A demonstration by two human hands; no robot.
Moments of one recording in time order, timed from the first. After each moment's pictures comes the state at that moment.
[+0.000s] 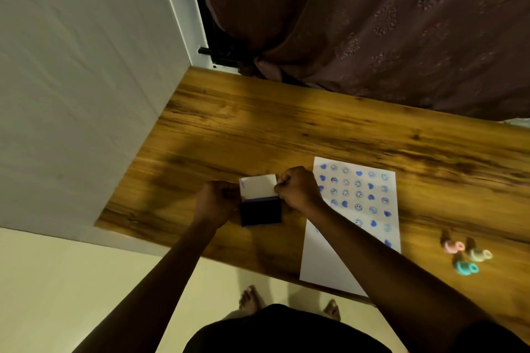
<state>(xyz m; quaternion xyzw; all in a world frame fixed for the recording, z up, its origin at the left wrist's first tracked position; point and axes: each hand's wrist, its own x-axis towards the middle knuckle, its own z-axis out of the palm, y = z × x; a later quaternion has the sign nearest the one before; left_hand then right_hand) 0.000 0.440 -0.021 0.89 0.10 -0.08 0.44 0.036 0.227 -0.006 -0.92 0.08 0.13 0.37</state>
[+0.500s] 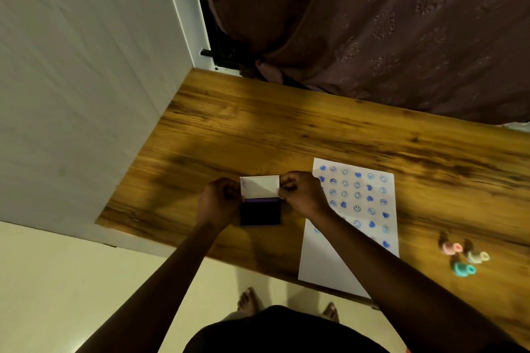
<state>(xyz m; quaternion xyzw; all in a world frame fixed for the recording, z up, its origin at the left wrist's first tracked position) -0.007 0.432 -0.012 0.90 0.12 -0.06 0.42 0.022 0.213 -0.008 -0.91 0.03 0.12 0.40</state>
